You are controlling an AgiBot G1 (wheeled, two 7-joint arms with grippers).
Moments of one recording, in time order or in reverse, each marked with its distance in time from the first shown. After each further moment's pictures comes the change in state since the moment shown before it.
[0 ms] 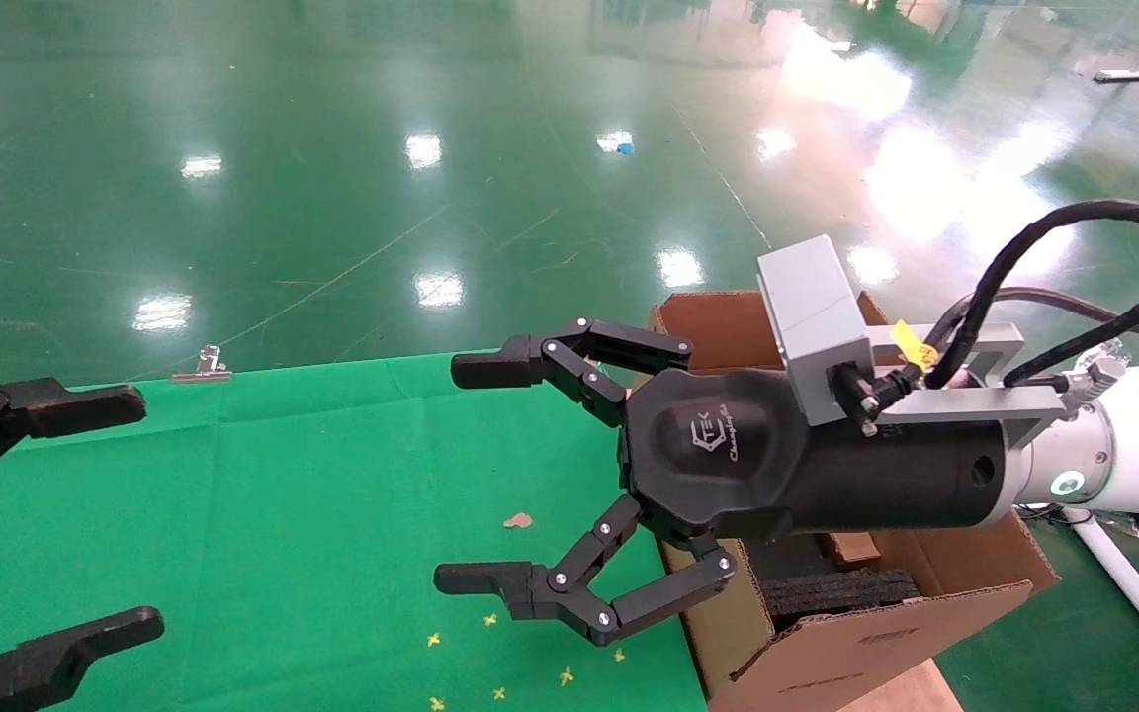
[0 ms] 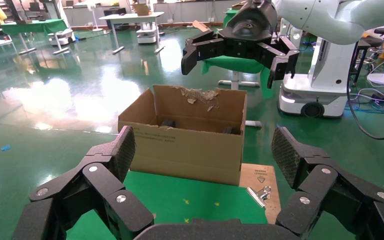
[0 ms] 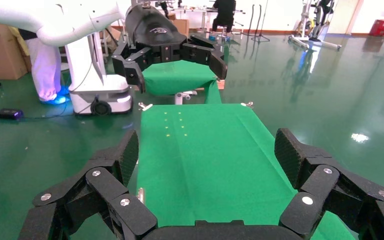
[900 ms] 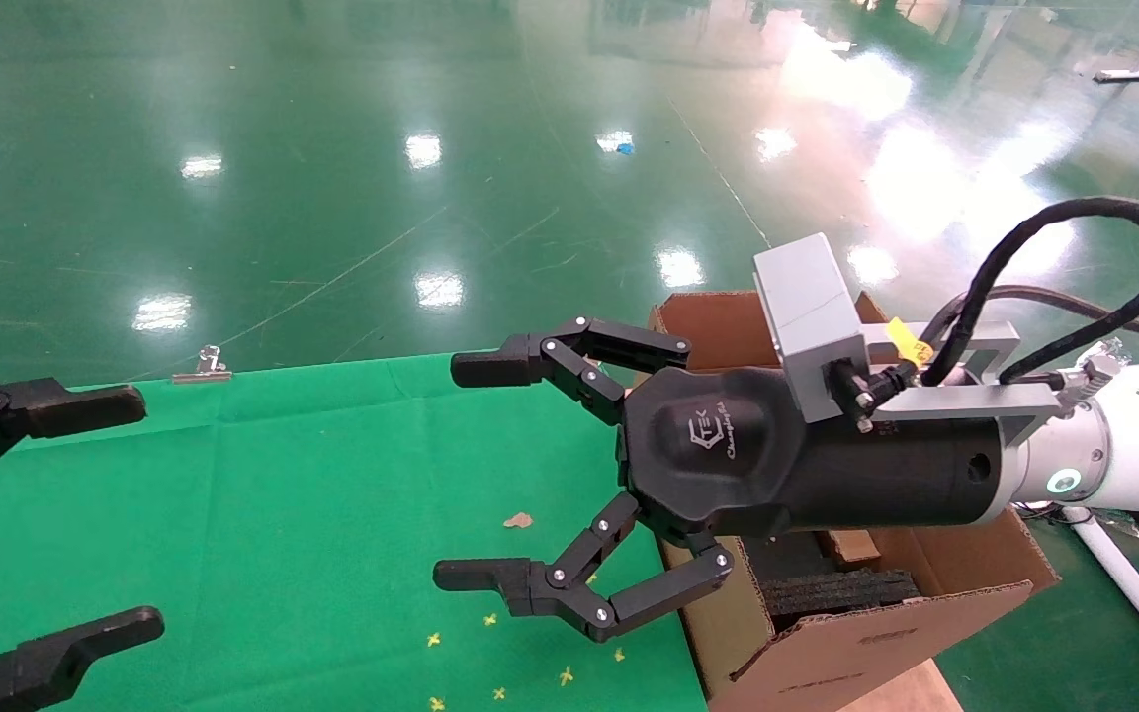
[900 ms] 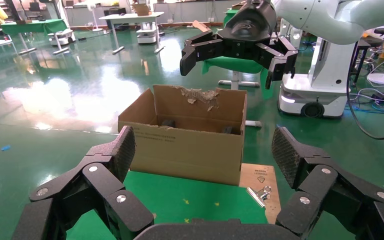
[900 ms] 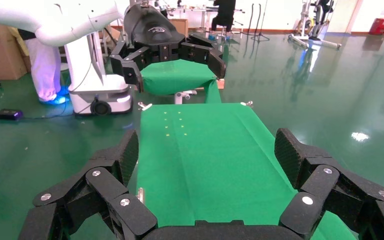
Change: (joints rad) left arm 0.000 0.000 0.000 0.000 0.000 0.000 0.000; right arm 0.006 -0.002 -0.008 -0.006 -0.003 0.002 0.002
